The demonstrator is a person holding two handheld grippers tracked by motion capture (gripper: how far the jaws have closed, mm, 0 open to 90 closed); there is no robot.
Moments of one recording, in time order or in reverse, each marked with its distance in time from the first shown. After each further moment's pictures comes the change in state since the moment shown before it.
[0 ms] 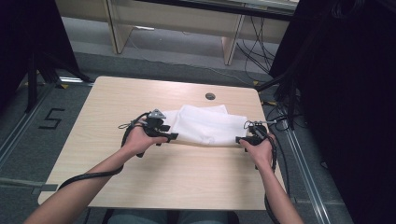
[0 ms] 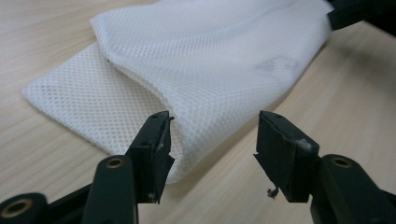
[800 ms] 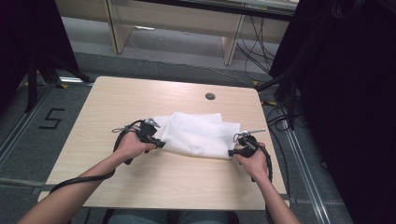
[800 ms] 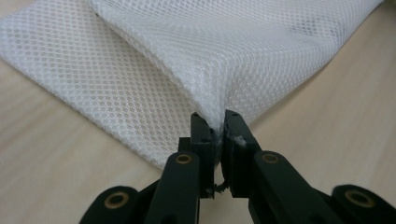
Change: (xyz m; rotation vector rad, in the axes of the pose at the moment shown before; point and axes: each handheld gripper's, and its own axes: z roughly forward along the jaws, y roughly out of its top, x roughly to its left) left arm 0.010 -0.034 -0.027 0.238 -0.047 0.048; right arm 0.038 -0.032 -0.007 0.091 0.160 -0.153
